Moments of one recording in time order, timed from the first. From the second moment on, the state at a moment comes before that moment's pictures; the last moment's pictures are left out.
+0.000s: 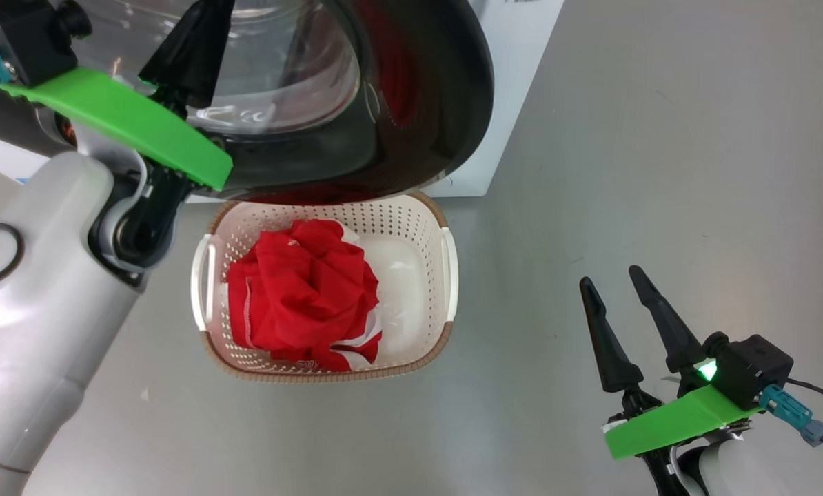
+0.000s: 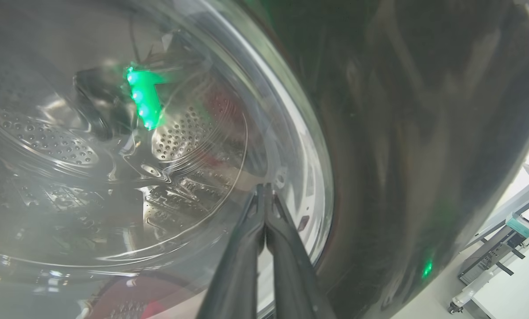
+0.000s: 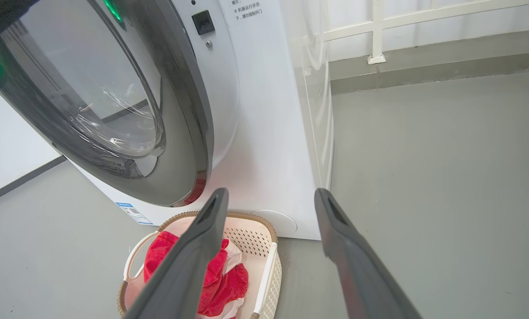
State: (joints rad) left arm -1.14 0.39 -0.76 0.55 -1.21 -0.13 -0.25; right arm -0.13 -0.05 0.13 0.17 0.39 0.12 -0.26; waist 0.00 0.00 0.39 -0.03
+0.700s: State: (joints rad) left arm -0.80 0.36 -0.63 0.54 -1.08 -0.13 -0.25; right arm -0.09 -0.05 0.11 0.18 0.37 0.12 -0.26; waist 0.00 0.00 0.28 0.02
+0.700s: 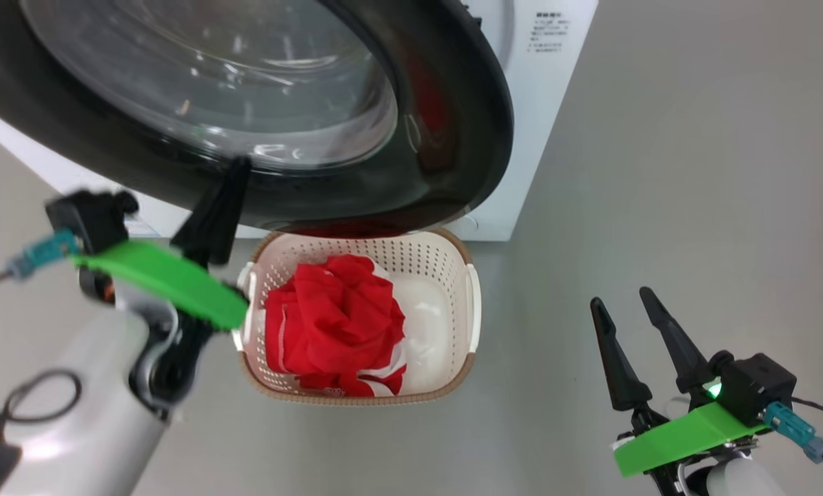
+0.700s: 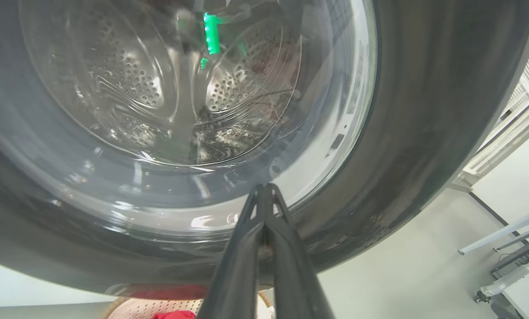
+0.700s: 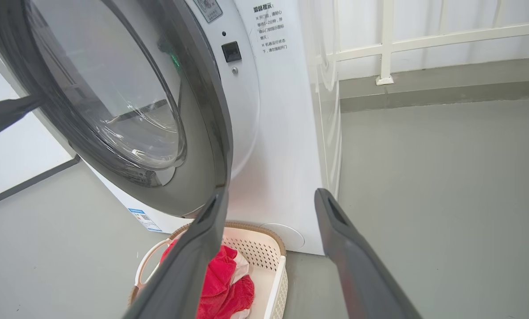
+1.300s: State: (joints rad) left arm -0.35 0.32 -0.31 0.47 -0.76 -0.13 -0.25; right arm 0.02 -0.05 0.07 0.19 0.36 0.12 -0.26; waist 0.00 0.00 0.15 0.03
